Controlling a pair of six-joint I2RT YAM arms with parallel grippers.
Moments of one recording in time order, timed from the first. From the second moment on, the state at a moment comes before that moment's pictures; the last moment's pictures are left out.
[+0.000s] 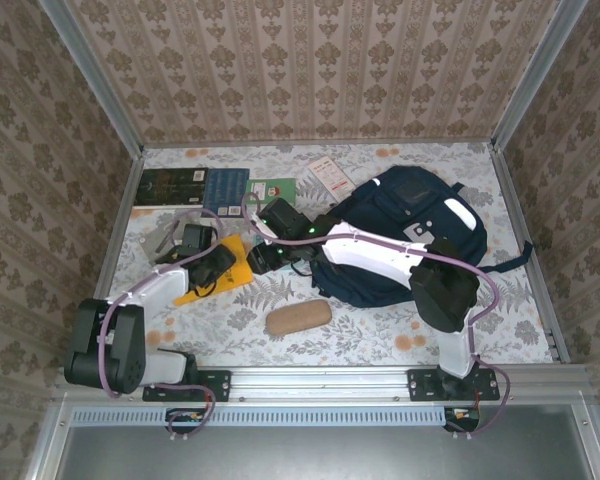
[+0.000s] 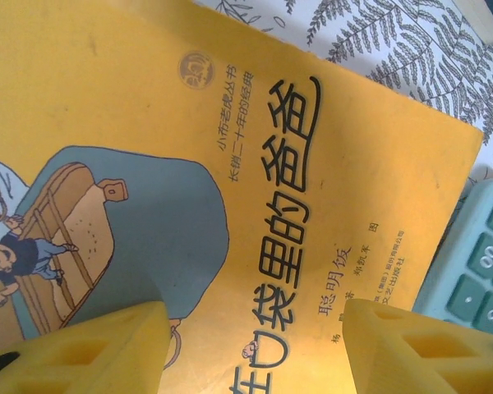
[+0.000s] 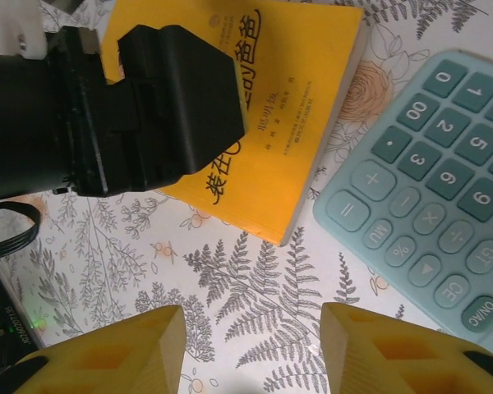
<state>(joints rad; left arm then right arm) -0.24 1.32 0.58 -0.28 0.01 -0.86 0.89 1.94 1.54 -0.50 -0.19 0.37</state>
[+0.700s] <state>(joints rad) -0.06 1.06 0.55 -0.67 -0.05 -0.84 0.89 2.35 1.97 -0.51 -0.13 0.33</state>
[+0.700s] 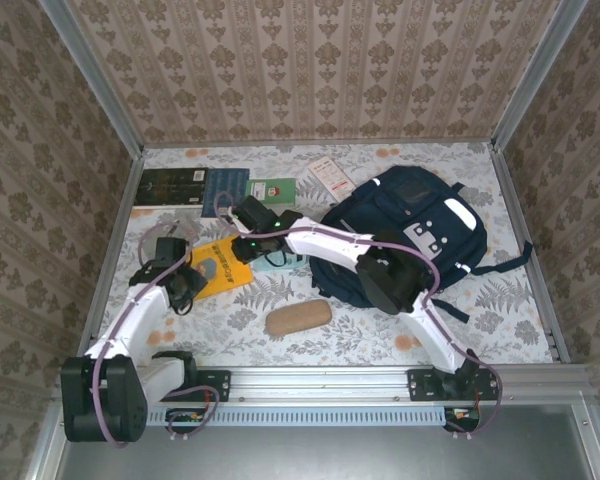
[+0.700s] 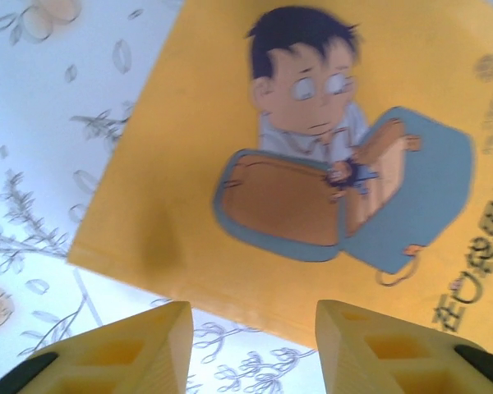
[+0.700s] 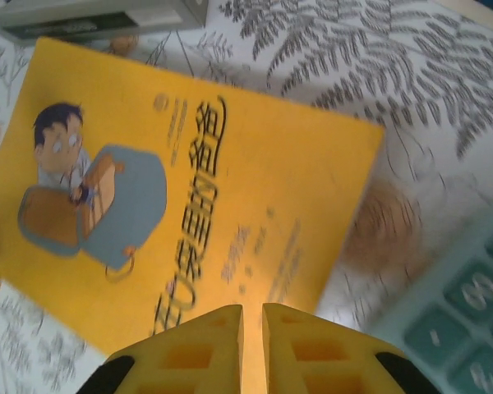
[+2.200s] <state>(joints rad) 0.01 1.15 0.48 -0.48 0.16 -0.72 0.88 2.31 1.97 -0.61 -0.11 0.32</state>
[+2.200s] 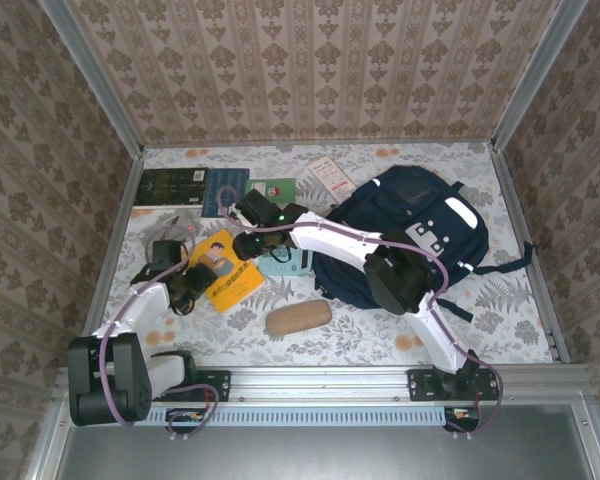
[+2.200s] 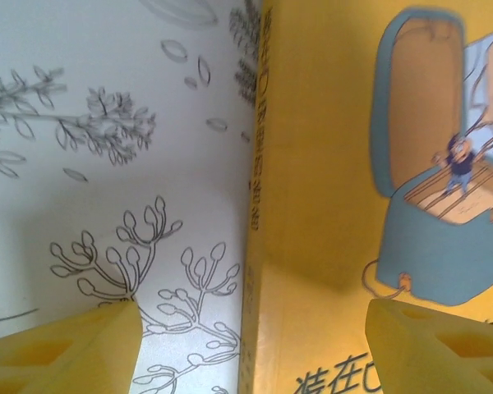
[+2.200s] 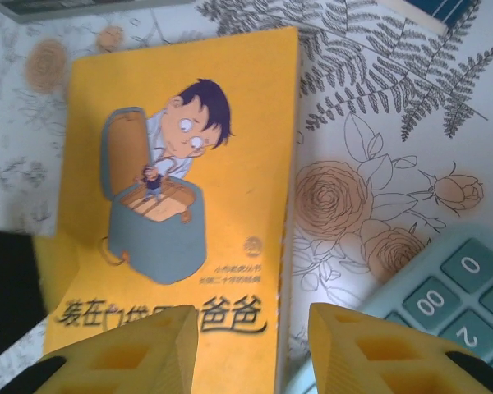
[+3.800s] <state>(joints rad) -0.02 1.13 0.40 -0.23 0.26 -0.81 0.88 2.43 2.01 -0.64 -0.19 0.42</state>
